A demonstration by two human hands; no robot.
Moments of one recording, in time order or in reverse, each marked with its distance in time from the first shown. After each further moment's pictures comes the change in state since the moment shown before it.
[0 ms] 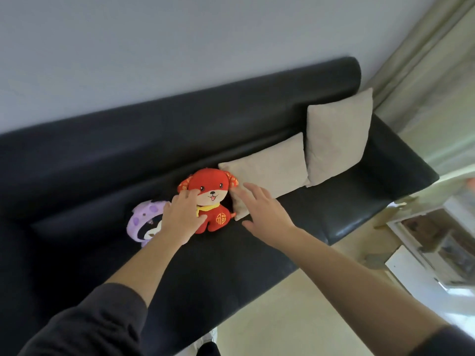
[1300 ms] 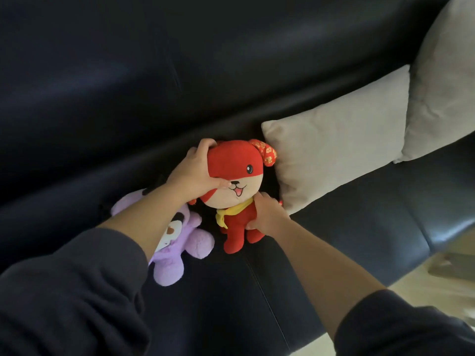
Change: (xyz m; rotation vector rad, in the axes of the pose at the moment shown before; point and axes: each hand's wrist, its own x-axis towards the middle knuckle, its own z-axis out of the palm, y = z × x) left_hand 0.204 -0.117 0.153 -0.363 -0.187 -0.039; right_hand 0.222 0.060 0.299 0.280 -0.390 0.335
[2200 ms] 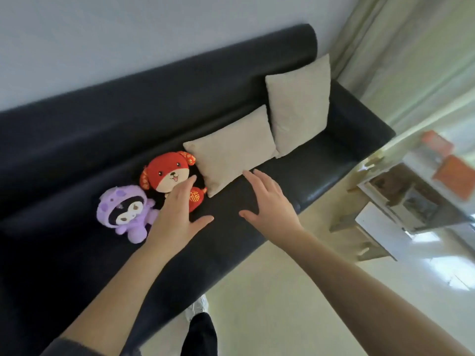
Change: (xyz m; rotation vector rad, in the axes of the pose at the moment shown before) left_hand -0.337 0.222 -0.022 0.006 0.194 0.366; right_hand -0.442 0.045 -0.151 0.014 0.526 -0.101
